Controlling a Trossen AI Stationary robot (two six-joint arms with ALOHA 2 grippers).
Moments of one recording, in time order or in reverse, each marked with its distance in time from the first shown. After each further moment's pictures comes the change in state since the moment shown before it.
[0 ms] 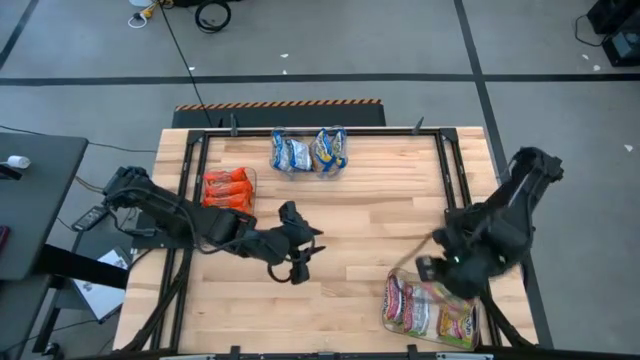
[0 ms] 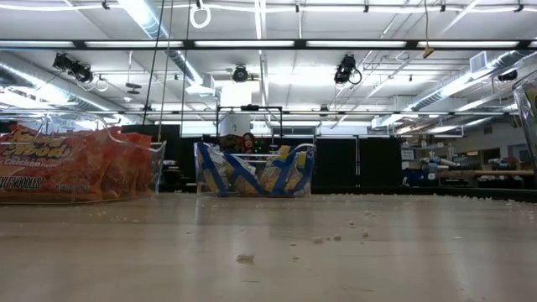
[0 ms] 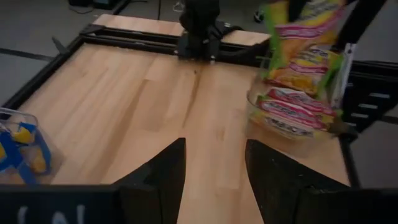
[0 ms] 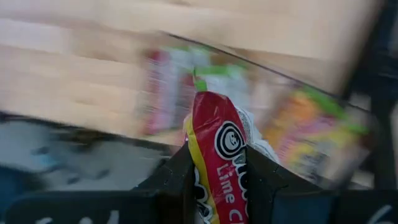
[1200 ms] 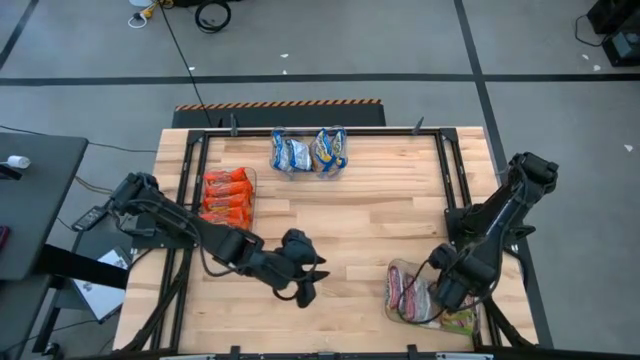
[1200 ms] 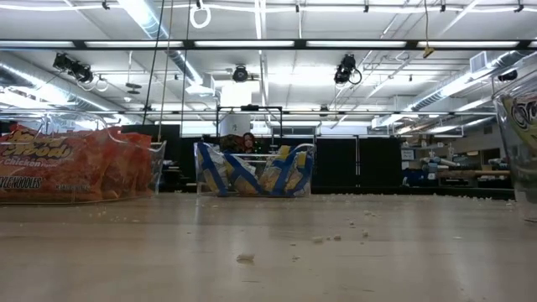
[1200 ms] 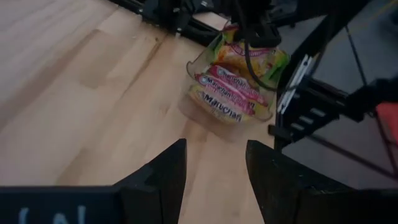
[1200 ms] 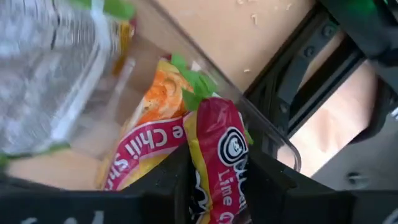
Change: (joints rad) left arm -0.070 0.078 0.002 0.050 0.069 -0.350; right arm 0.101 0.097 -0.395 0.092 -0.312 -0.369
